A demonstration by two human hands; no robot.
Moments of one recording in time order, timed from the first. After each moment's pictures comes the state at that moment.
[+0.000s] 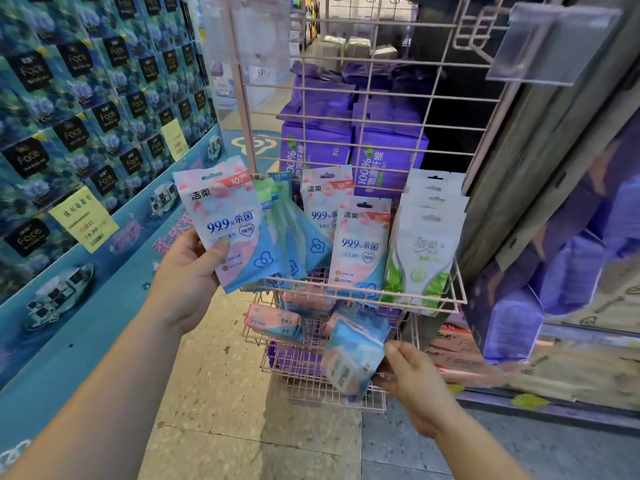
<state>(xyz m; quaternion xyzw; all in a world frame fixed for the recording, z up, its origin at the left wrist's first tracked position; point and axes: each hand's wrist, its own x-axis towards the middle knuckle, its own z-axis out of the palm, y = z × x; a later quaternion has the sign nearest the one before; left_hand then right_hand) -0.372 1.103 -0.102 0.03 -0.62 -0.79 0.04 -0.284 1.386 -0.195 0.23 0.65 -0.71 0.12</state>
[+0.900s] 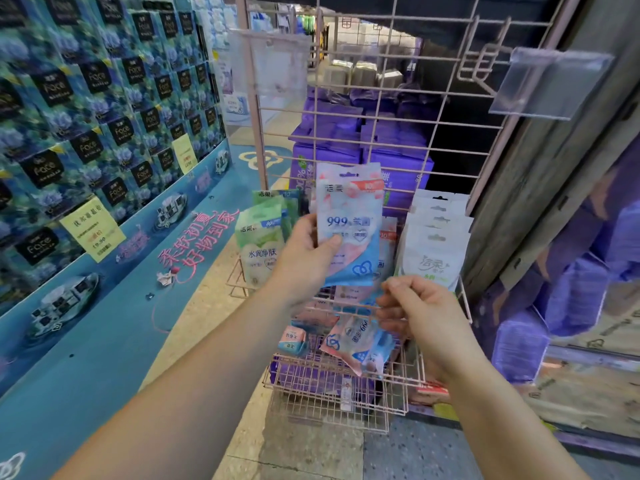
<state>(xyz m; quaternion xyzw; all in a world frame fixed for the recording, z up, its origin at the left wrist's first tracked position) -0.395 1.216 -0.077 -0.03 -0.69 -0.72 -0.02 -0.322 1.375 -0.085 0.10 0.70 -0.71 -0.01</state>
